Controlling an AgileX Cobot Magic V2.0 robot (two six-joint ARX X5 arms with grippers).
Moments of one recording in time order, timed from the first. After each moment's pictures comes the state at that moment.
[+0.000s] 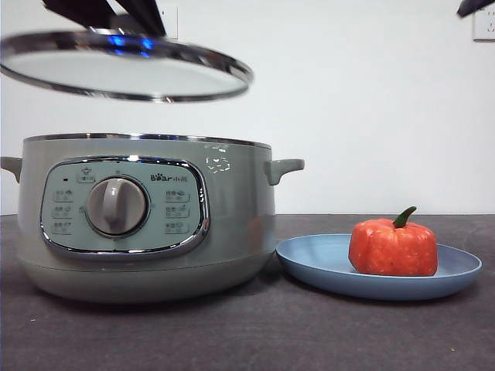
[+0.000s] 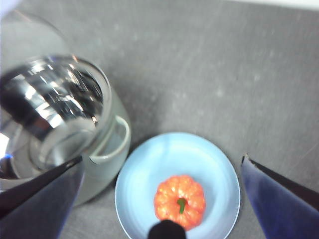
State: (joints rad) left arm -0.49 1.26 1.22 -0.57 0.06 0.04; right arm 0.41 0.96 1.11 -0.71 -0.07 0.04
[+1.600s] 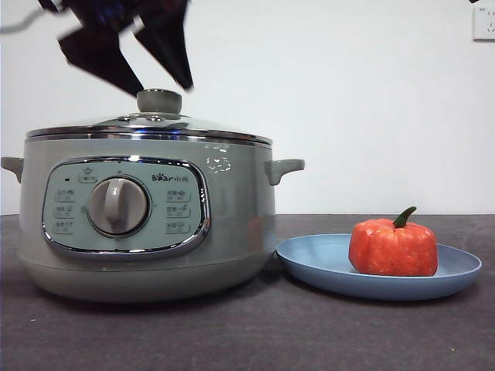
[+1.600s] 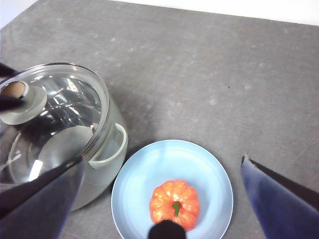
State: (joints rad) left arm -0.50 1.37 1.25 -0.61 0.07 0.04; right arm 0.41 0.93 1.11 -0.71 -0.05 0.04
